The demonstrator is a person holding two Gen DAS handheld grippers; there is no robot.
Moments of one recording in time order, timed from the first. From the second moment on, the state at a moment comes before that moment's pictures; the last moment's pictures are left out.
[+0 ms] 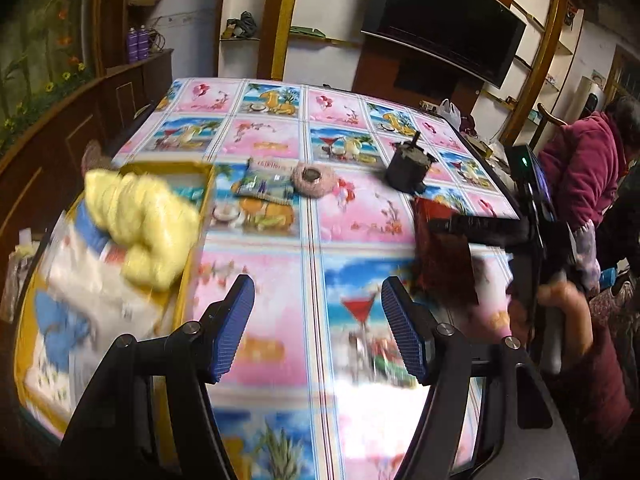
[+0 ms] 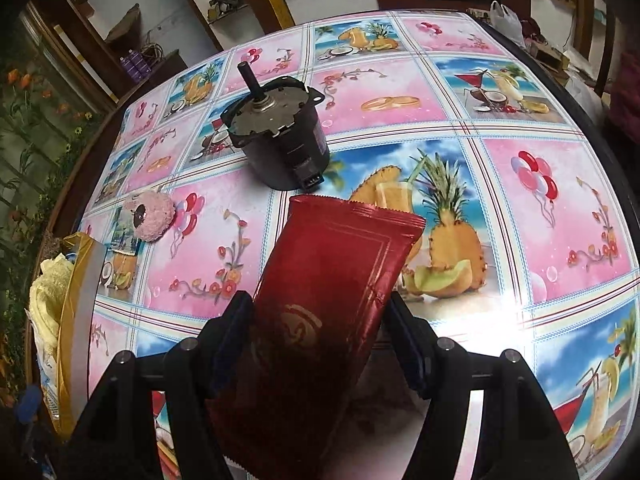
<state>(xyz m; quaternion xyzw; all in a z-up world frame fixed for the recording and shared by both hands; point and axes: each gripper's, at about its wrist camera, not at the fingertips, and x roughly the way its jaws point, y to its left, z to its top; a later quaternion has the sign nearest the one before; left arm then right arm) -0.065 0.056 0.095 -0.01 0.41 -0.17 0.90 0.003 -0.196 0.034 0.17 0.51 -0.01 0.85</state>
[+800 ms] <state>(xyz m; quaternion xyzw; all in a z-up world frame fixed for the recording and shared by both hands) 0.120 -0.051 0.010 0.17 0.45 -0.14 0.87 -0.004 -0.153 0.028 0.05 0.48 -0.01 0.88</state>
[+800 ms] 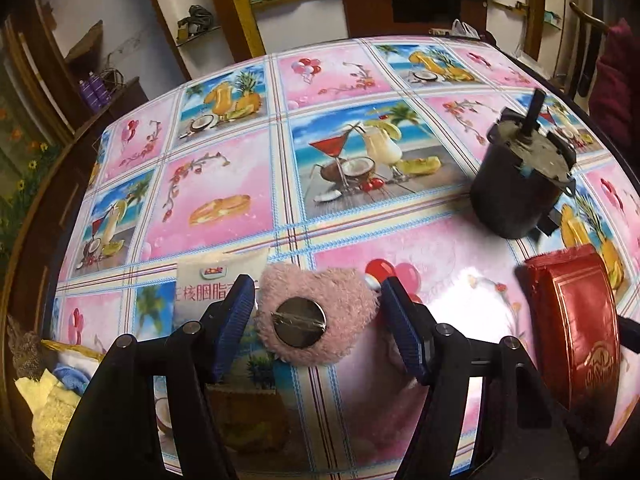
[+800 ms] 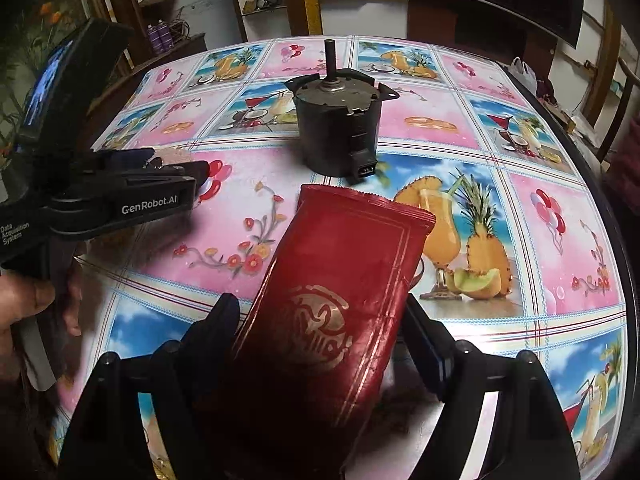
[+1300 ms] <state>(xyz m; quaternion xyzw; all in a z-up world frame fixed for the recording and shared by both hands) 0.058 -0.016 0.062 0.05 0.43 -0.20 0.88 -0.013 -0.161 0.033 0.09 0.47 0.01 0.88</state>
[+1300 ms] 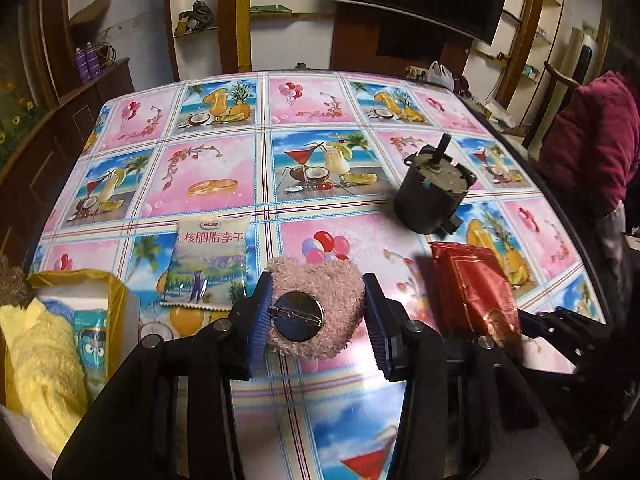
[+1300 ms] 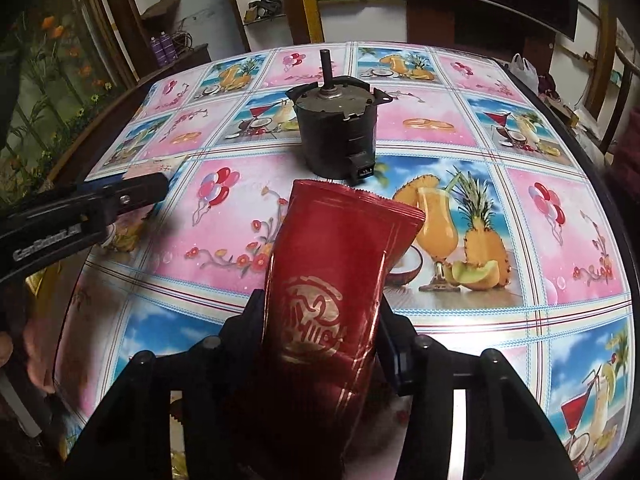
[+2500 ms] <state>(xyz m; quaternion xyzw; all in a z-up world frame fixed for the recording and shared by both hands) -0.085 0.261 0.063 -0.14 0.40 -0.01 0.91 -0.028 0.041 0.111 0.11 0.47 0.25 0.84</state>
